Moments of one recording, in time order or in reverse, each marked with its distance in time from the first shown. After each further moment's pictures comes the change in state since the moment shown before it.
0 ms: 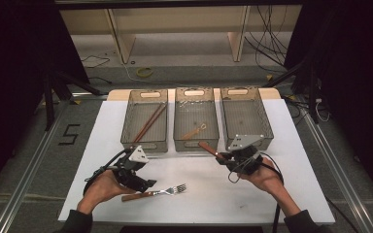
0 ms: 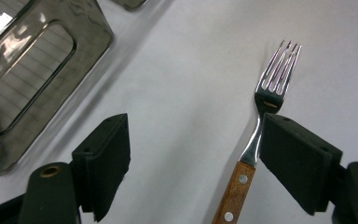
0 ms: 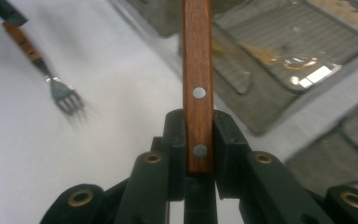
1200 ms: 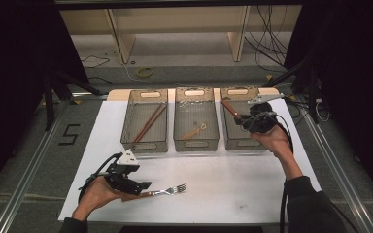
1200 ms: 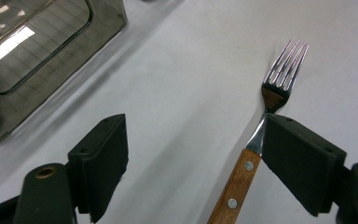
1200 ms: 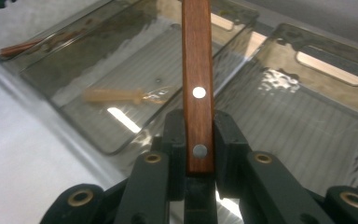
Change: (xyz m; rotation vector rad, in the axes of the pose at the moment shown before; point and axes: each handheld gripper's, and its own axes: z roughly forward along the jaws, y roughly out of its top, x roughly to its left) left arm 0.006 -0.026 -0.003 -0.072 -0.007 -0.086; right arm -0.104 0.038 -0.014 -0.031 -0.190 0.228
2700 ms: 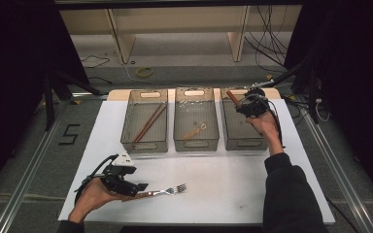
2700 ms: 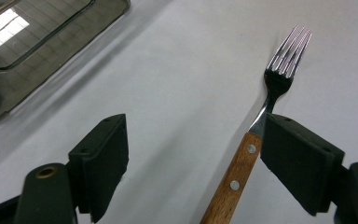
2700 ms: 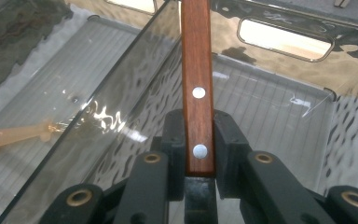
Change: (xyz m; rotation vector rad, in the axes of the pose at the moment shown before) left arm 0.004 -0.010 -0.002 0.010 -0.014 -0.026; right arm -0.051 0.019 0.065 0.108 -0.130 0.170
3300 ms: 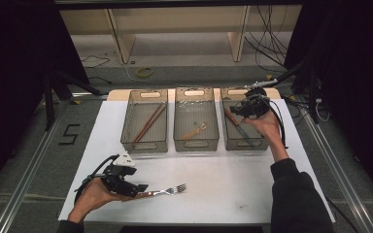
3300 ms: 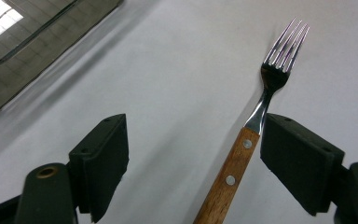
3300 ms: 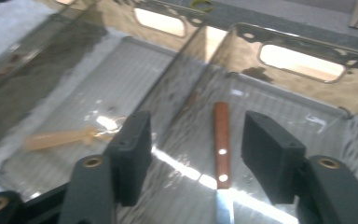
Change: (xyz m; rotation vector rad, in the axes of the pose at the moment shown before) left arm -0.002 0.002 0.000 0.029 -0.007 0.007; right arm 0.016 -0.001 -0.028 -0.072 0.081 -0.023
